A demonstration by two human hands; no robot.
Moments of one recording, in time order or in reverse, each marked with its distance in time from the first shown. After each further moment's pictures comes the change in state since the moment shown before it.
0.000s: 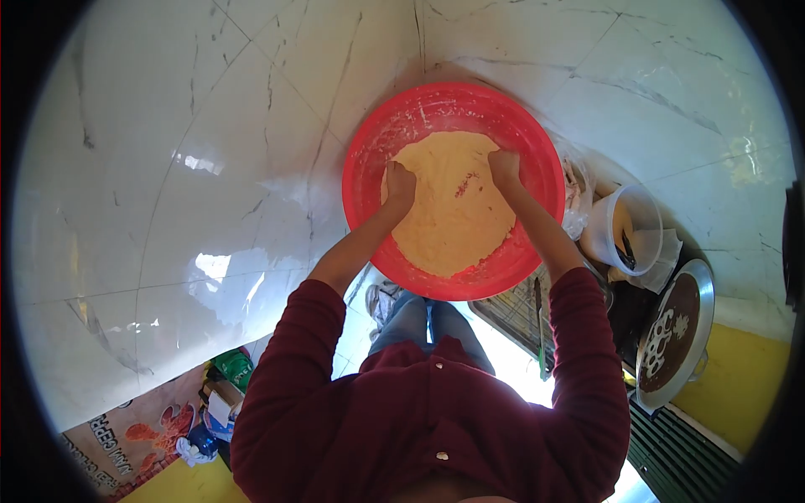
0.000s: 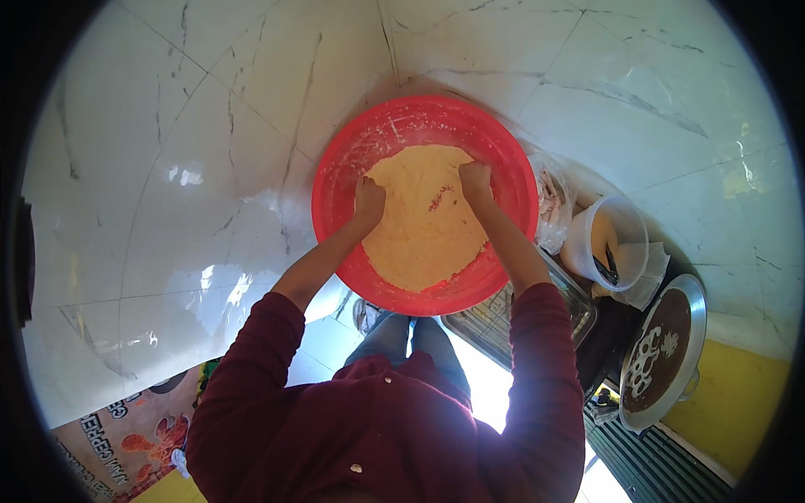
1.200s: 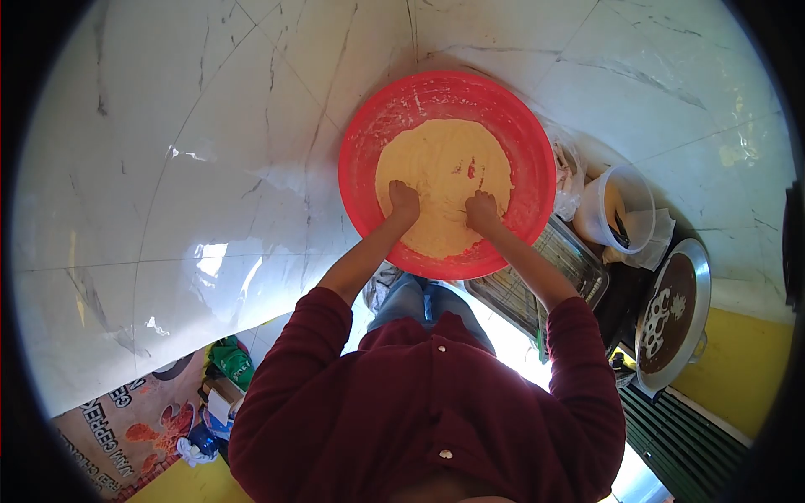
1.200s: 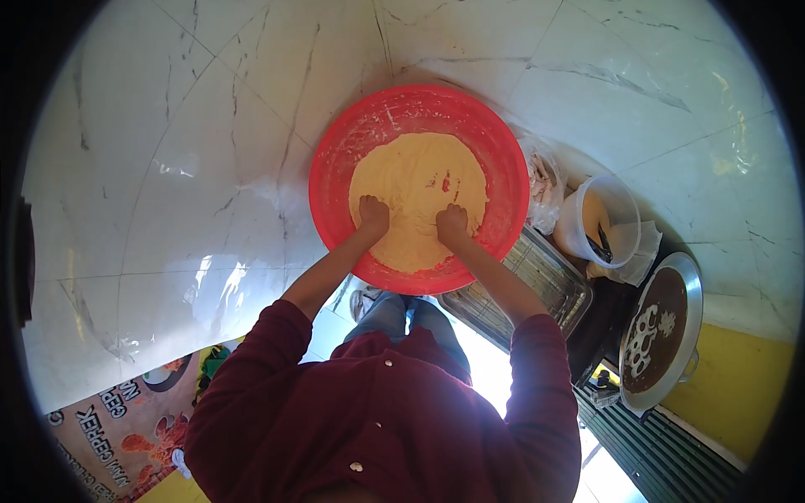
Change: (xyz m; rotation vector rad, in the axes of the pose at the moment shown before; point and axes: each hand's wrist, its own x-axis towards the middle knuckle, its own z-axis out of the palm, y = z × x) left_hand -0.047 0.047 0.029 -0.138 -0.246 -0.009; right_hand -0.128 -0.056 0.007 0.115 -0.144 -0.184
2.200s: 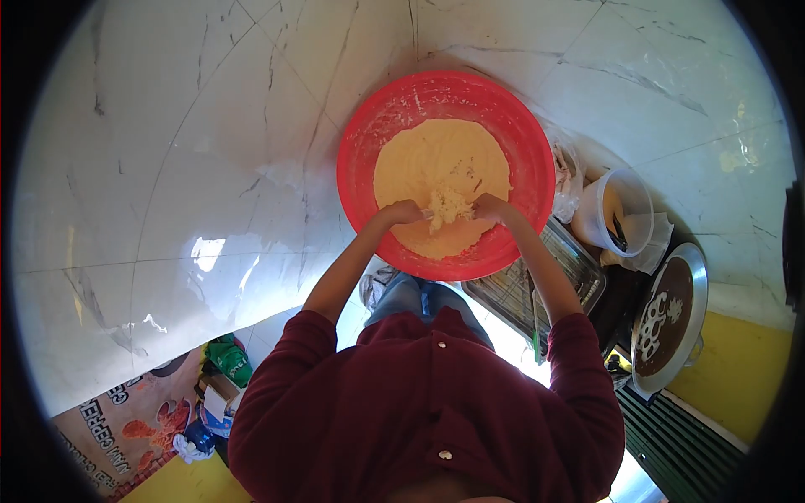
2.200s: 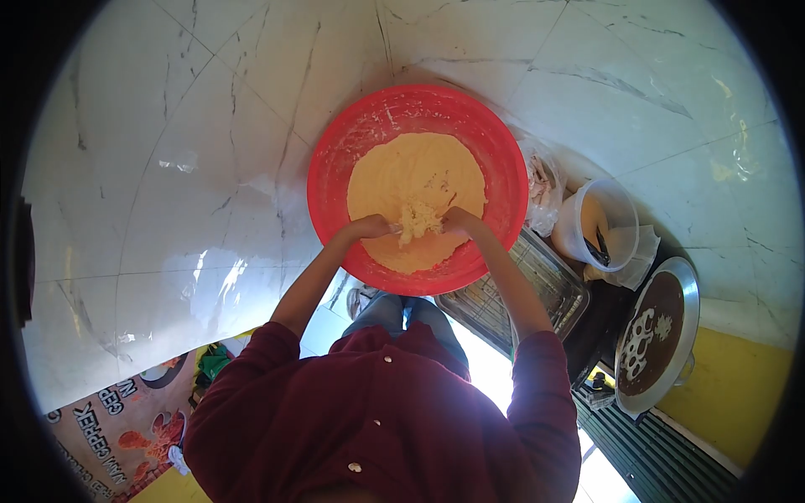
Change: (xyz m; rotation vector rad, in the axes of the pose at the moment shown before) left_hand -0.028 -0.031 -0.027 -0.875 -0.487 0.307; right_hand 0.011 0.043 -0.025 0.736 -0.560 -0.155
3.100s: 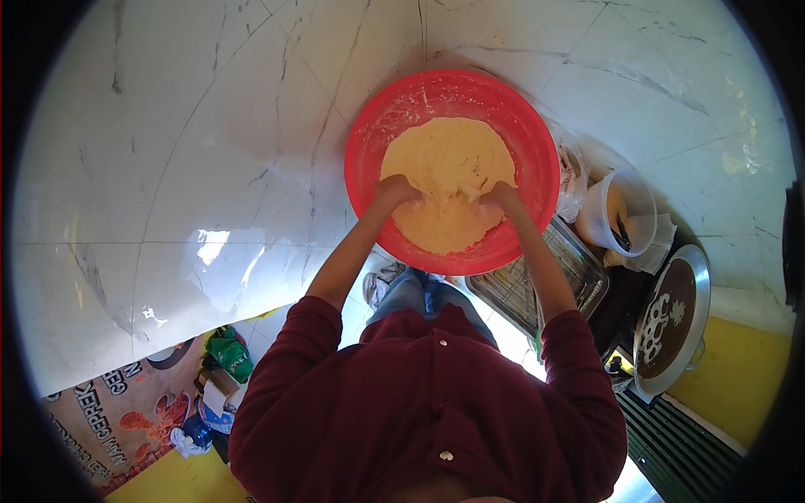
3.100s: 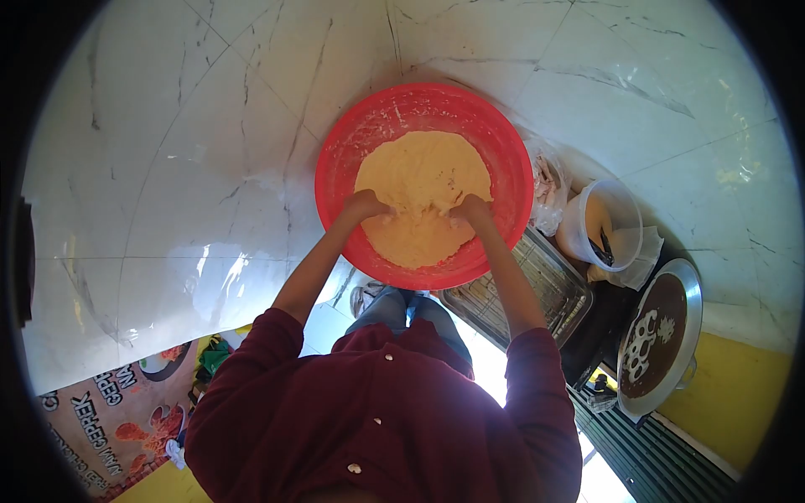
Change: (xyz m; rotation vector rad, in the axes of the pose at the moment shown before) left_hand -0.031 0.018 -0.044 0.080 0.259 -0.310; right_hand 0.008 0.001 -0.010 0.195 0.129 0.470
